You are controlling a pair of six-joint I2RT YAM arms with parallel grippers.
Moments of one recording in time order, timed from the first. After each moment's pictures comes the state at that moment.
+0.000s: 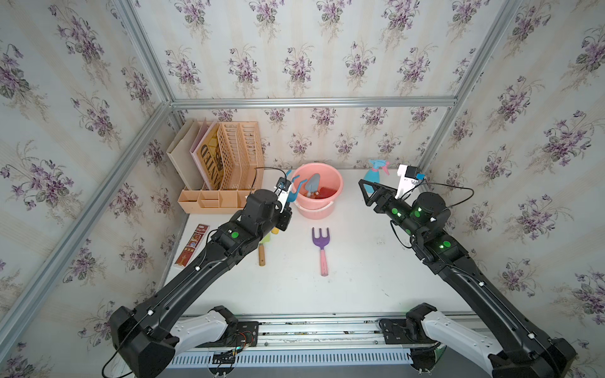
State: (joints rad) left arm -0.62 1.18 1.16 -0.42 -0.20 0.05; right arm 0.44 0.96 0.93 0.00 -0.15 0.66
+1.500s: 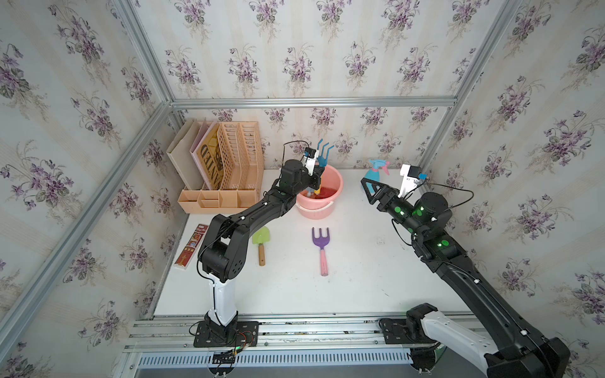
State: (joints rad) left arm -0.49 1.96 1.49 0.29 0.18 -0.09; right arm 0.38 0.97 0.89 0.09 -0.25 0.73
